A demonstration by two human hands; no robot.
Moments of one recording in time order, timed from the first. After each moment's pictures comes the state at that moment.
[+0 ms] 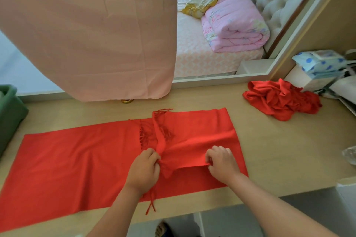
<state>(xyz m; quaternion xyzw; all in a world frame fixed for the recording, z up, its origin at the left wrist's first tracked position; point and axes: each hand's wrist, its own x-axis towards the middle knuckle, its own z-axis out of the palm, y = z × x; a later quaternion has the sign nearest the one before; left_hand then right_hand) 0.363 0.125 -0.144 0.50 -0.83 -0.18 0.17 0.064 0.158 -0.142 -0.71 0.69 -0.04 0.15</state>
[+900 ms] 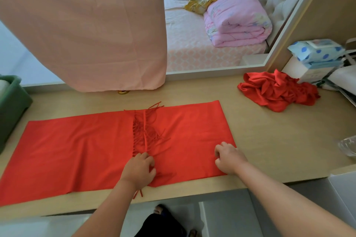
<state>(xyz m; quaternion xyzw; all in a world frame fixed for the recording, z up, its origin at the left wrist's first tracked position) 0.340 0.175 -0.155 0.55 -0.82 -0.16 -0.03 -0.002 0.188 -0.140 -0.67 0.70 0.11 0.22</state>
